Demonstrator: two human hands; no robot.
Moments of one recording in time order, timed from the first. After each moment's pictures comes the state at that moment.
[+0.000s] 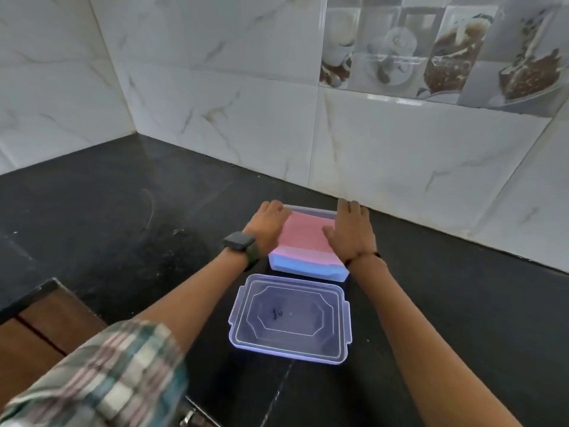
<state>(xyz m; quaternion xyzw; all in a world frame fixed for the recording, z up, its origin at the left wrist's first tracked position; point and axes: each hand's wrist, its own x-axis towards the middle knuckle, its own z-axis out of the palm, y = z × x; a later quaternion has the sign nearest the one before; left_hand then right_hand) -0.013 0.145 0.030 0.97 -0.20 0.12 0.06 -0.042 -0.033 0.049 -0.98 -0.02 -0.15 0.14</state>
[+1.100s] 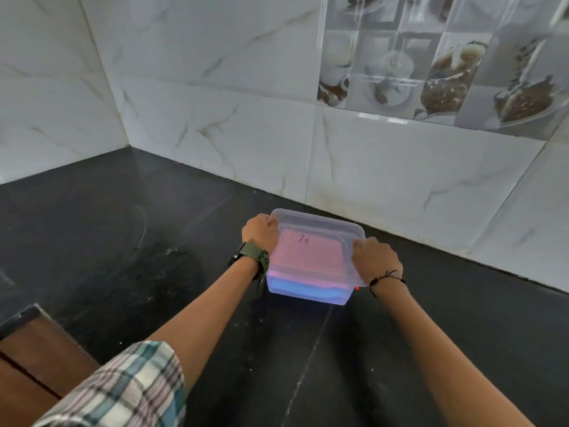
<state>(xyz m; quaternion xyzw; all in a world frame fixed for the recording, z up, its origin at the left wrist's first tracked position) 0.014 0.134 0.045 0.90 0.08 0.08 0.42 -0.021 -0.069 0.037 -0.95 0.17 -0.06 0.26</state>
